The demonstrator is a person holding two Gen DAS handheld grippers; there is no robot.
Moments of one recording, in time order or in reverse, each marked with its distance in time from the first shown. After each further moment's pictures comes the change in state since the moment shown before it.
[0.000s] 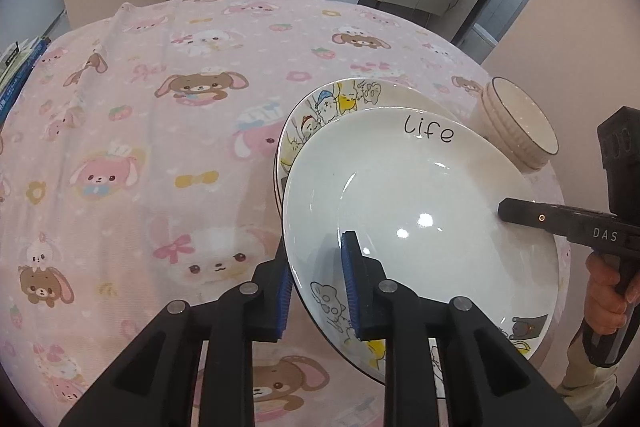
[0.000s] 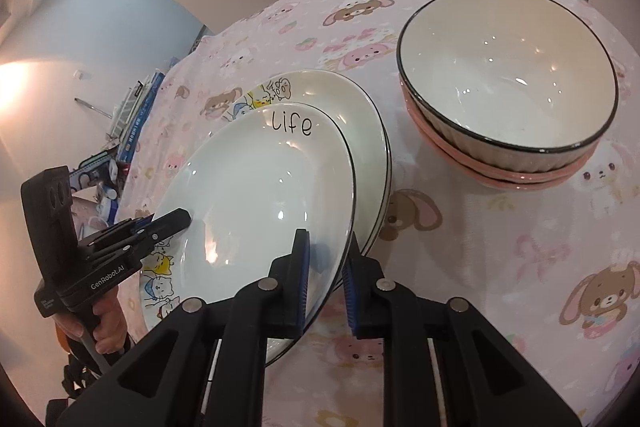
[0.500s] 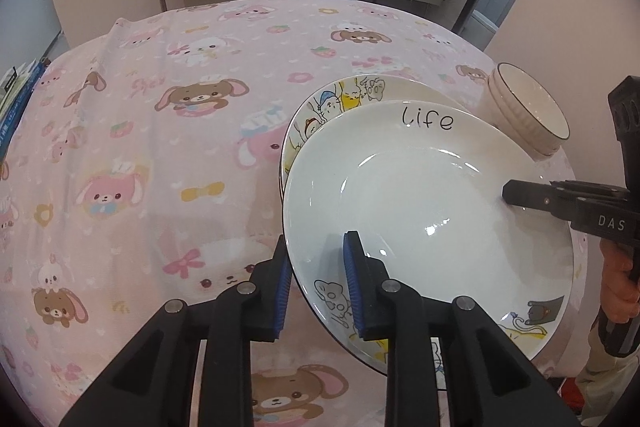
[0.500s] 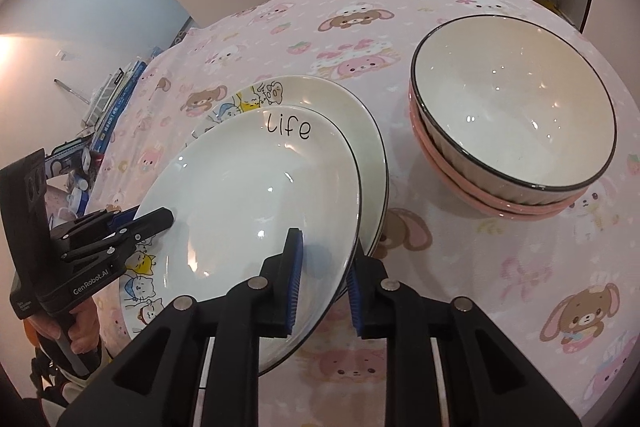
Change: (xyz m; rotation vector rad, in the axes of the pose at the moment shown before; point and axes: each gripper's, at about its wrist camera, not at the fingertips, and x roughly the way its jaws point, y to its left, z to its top) left arm 0.006 -0.004 0.003 0.076 0.002 0.048; right arm 0.006 0.014 0.004 -0.063 -0.021 -0.119
